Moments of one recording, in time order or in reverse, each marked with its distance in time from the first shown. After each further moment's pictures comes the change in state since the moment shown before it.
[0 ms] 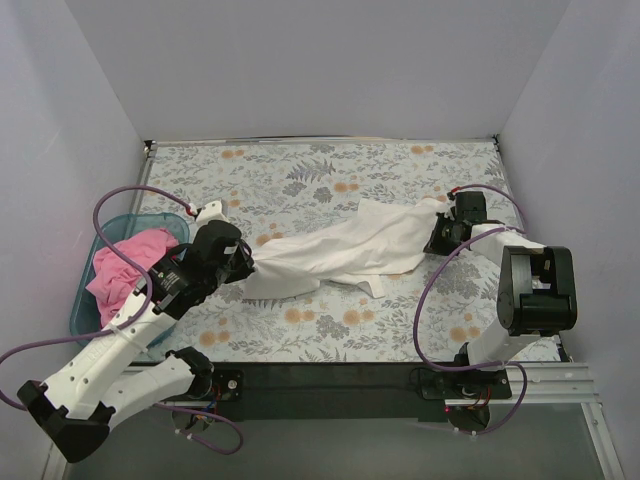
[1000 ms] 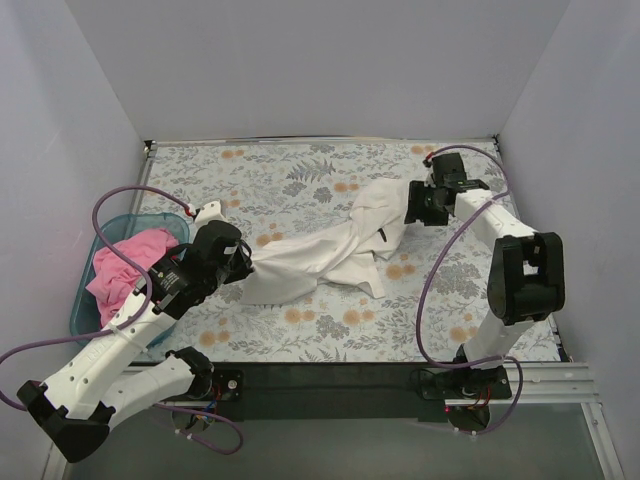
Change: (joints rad) left arm 0.000 -0.001 0.004 -0.017 -0.017 -0.003; right arm 0.202 0.108 0.406 -0.310 0.163 -0.111
